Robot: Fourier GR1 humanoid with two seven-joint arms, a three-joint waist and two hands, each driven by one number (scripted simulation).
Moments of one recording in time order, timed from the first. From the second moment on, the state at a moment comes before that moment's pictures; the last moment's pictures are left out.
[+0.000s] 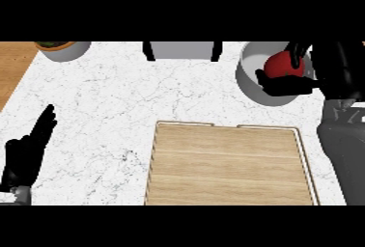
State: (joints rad) left arm 0.02 0.42 -0.02 -1.51 0.04 0.16 0.11; right arm -0.63 -0.37 0.09 -1.64 0.81 0.04 0.49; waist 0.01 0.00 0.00
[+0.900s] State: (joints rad) left arm 0.00 0.39 0.00 -1.52 0.00 0.13 0.12; right arm -0.98 -0.46 -0.11 -0.69 0.83 -0.19 -0.03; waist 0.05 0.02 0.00
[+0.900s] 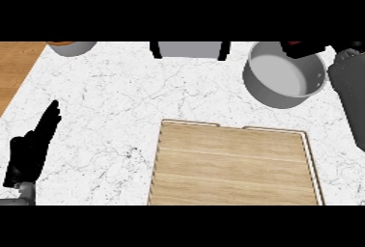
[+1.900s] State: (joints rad) left arm -0.04 0.39 0.02 -1.50 0.00 0.09 0.11; right arm -1.14 -0.44 -0.37 -0.28 0.63 -0.27 -0.36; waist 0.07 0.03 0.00
